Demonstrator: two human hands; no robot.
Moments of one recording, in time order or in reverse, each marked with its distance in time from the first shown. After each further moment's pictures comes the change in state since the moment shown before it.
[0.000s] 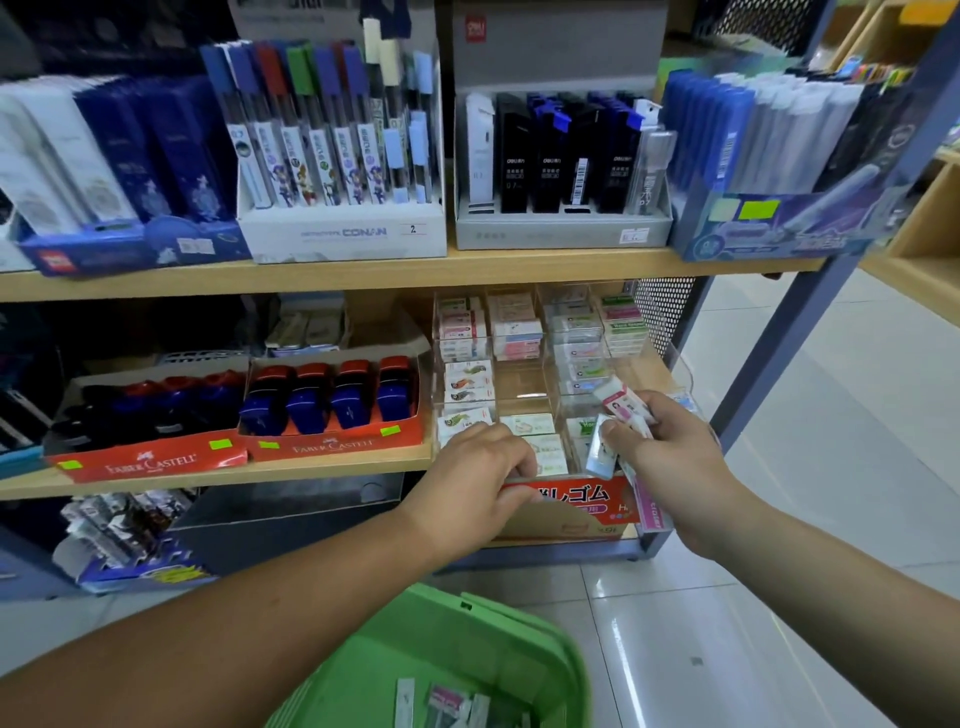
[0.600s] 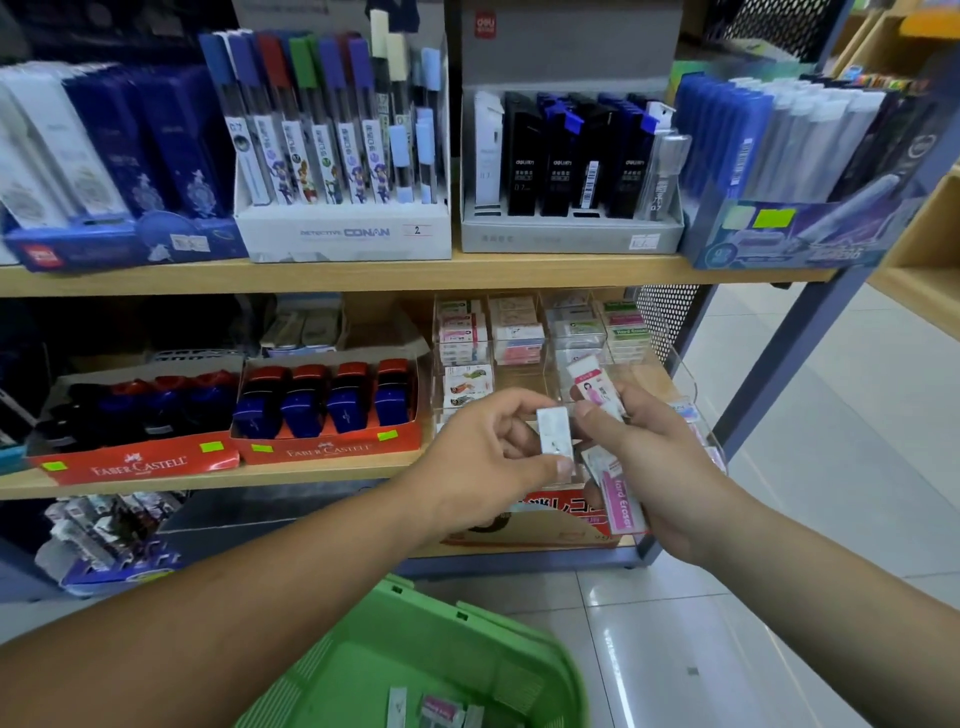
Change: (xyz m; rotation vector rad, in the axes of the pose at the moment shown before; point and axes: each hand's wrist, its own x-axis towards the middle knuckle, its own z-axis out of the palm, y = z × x) left_hand 0.013 0.034 -0.036 -0.804 -0.023 -0.304; right_hand -0.011 -0.022 0.020 0.173 -0.158 -0.017
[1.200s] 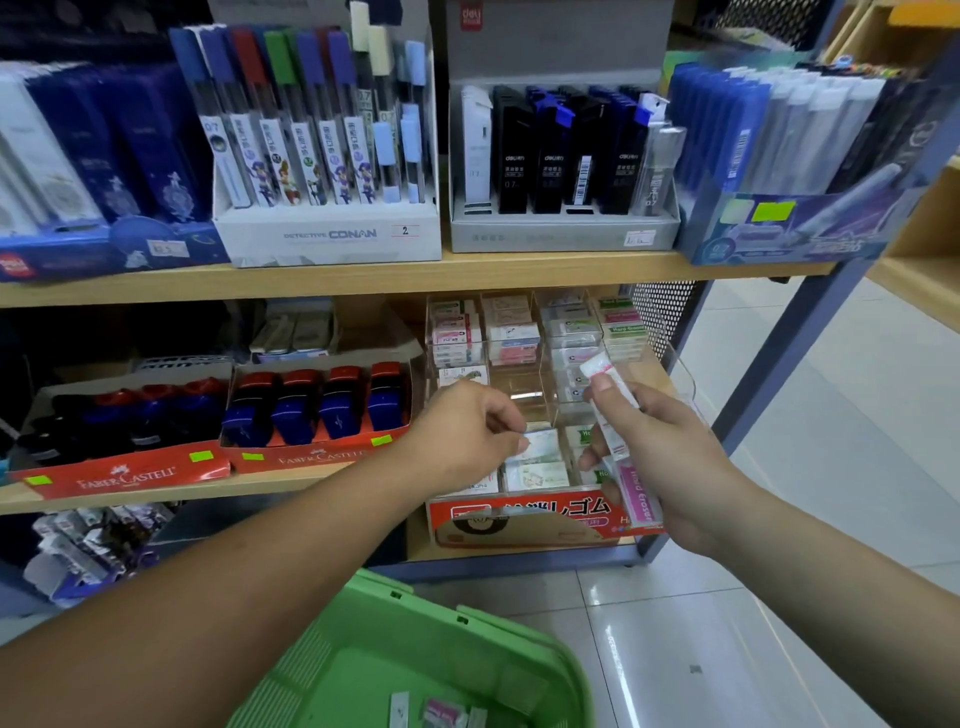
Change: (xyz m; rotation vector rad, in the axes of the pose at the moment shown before) left_hand 0.038 -0.011 -0.022 0.455 0.033 -0.052; right_hand 0.000 -0.012 -0.004 -0.025 0.053 0.073
